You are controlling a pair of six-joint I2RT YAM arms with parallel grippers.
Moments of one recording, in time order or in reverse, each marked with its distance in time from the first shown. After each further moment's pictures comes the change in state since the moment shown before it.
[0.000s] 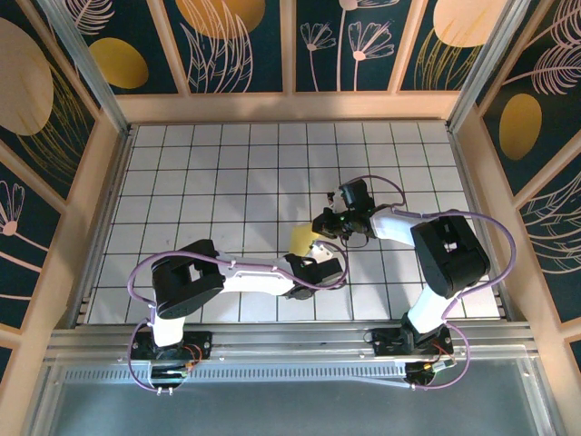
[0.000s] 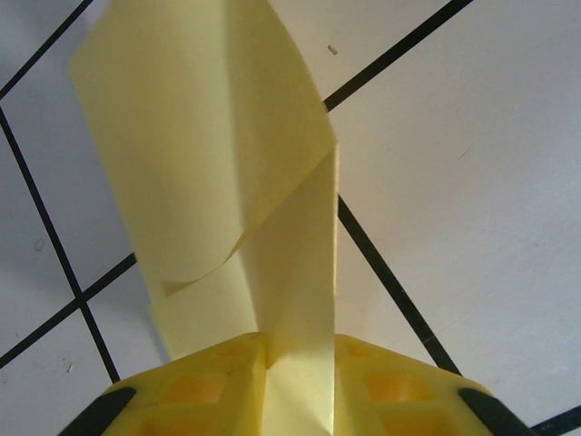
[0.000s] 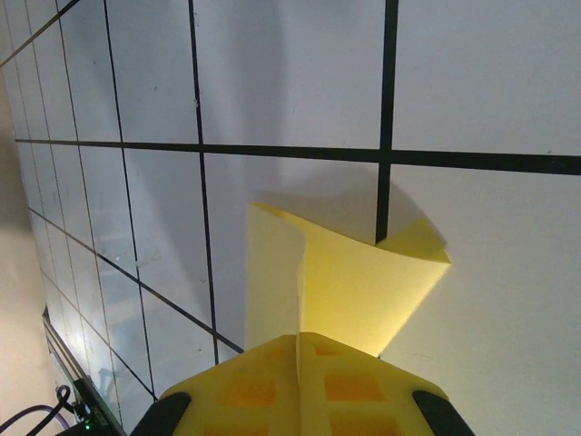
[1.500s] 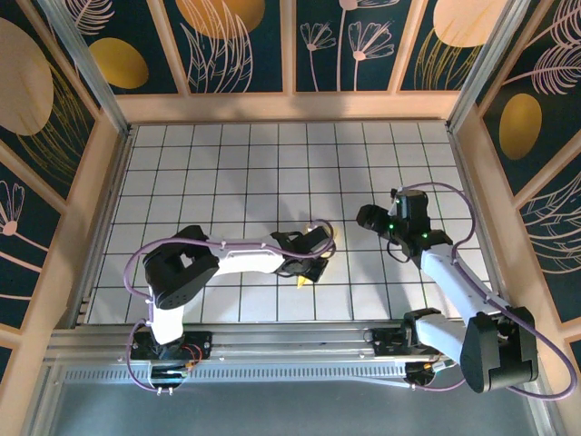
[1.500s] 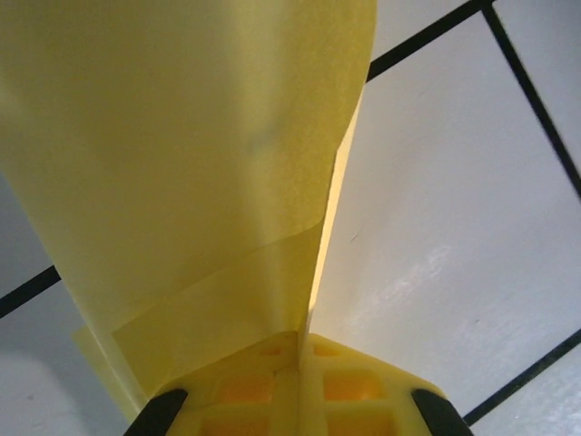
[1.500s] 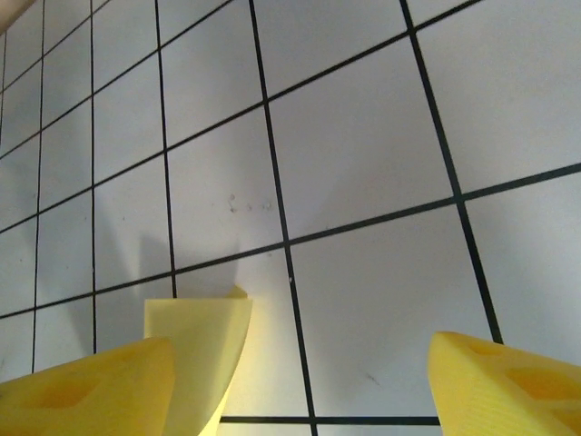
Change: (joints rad) left arm 0.190 -0.020 -0.018 0.175 0.515 -0.006; right arm -0.252 -0.621 -0.233 -0.213 0.374 -0.113
